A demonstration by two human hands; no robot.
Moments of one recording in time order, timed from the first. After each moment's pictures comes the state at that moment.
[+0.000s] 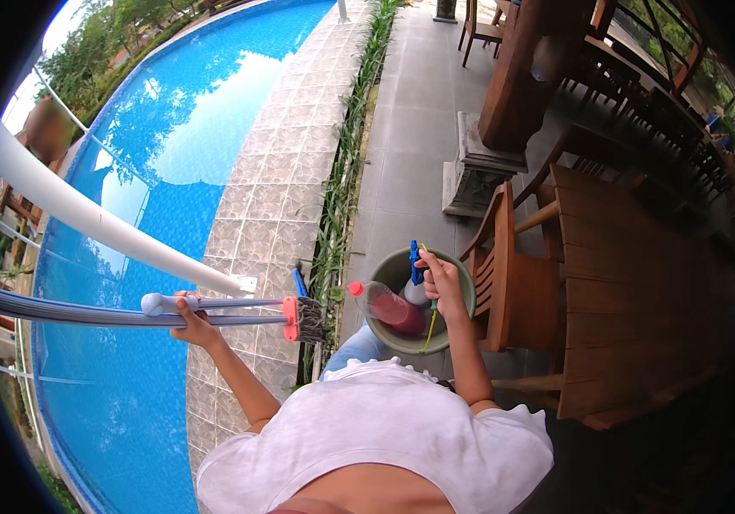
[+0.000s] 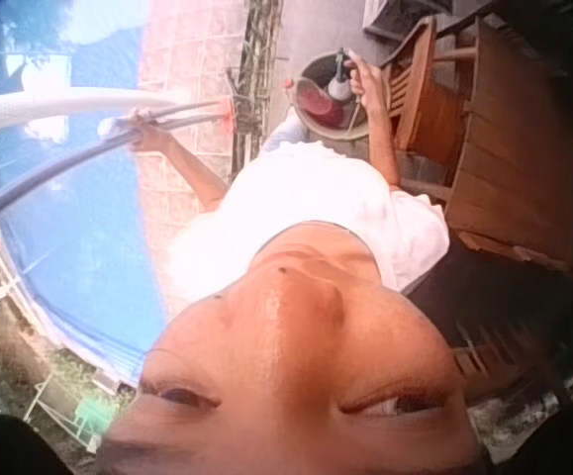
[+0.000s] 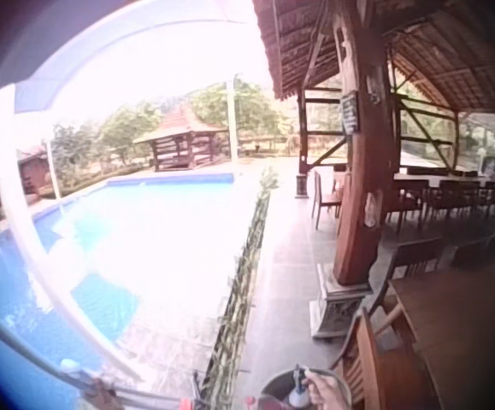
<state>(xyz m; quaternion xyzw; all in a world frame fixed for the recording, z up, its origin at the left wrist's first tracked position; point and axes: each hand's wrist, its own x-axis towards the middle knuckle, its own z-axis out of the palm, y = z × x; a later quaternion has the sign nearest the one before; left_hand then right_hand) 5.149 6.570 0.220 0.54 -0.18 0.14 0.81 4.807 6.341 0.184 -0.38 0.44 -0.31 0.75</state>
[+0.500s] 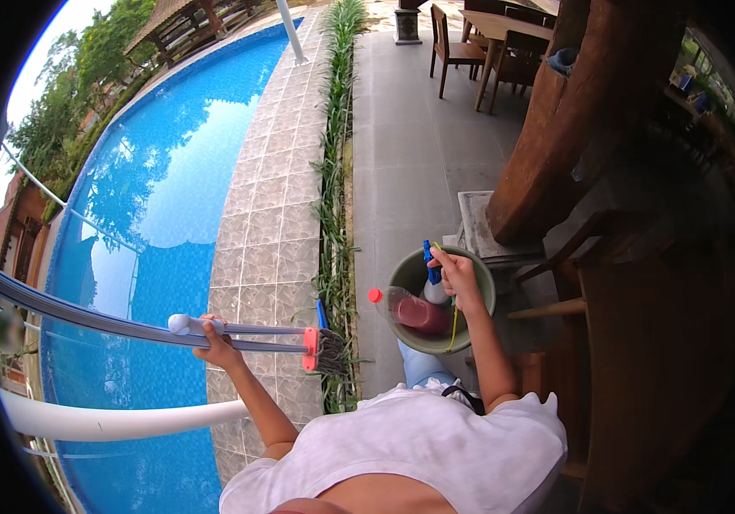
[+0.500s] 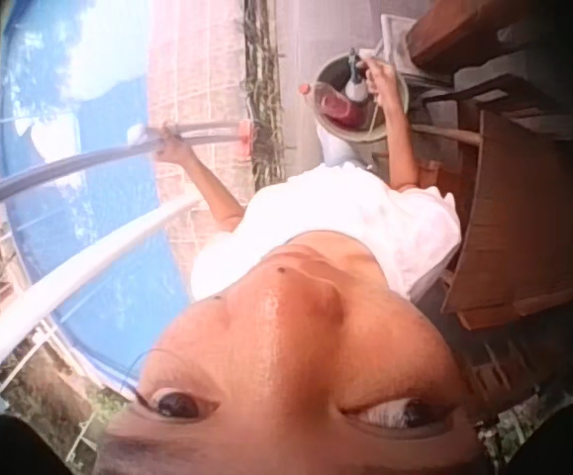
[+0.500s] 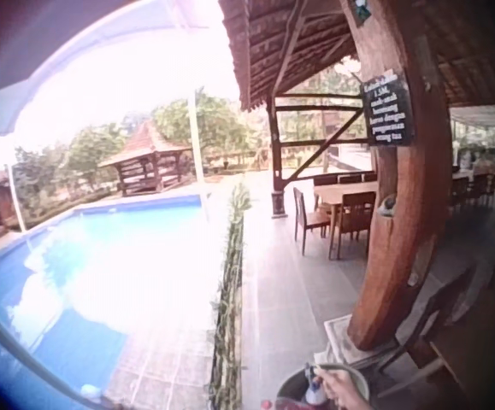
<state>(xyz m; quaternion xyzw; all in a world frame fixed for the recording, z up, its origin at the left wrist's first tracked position) 5.330 6.083 0.217 0.54 -0.26 0.05 0.80 4.969 5.872 0.199 -0.41 0.49 -0.36 0.68</state>
